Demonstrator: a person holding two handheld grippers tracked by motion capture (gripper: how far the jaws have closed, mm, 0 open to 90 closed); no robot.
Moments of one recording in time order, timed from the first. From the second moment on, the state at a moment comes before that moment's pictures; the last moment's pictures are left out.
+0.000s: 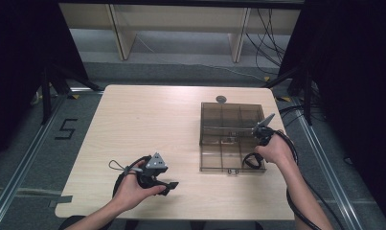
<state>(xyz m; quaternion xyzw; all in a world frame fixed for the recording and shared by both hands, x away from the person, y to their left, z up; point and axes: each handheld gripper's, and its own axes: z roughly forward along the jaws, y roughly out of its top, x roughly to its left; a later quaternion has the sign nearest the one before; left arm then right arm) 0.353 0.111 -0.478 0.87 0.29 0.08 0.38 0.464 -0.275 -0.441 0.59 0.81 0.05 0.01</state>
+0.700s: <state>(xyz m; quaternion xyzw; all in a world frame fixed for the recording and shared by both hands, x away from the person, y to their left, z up) 0.352 0.111 -0.478 0.87 0.30 0.07 0.39 0.465 -0.273 -0.452 0.58 0.81 0.05 0.02</state>
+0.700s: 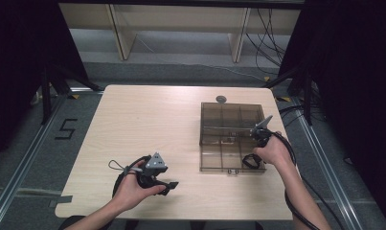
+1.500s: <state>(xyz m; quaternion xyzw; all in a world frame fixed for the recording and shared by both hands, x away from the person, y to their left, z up) 0.352 0.111 -0.478 0.87 0.29 0.07 0.38 0.448 -0.265 -0.446 0.57 0.82 0.06 0.00</state>
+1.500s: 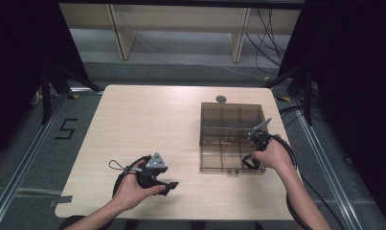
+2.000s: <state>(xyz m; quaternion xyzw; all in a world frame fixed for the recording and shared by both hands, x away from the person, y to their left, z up) 0.352 0.111 -0.478 0.87 0.29 0.08 0.38 0.451 -0.266 -0.455 0.57 0.82 0.05 -0.01</state>
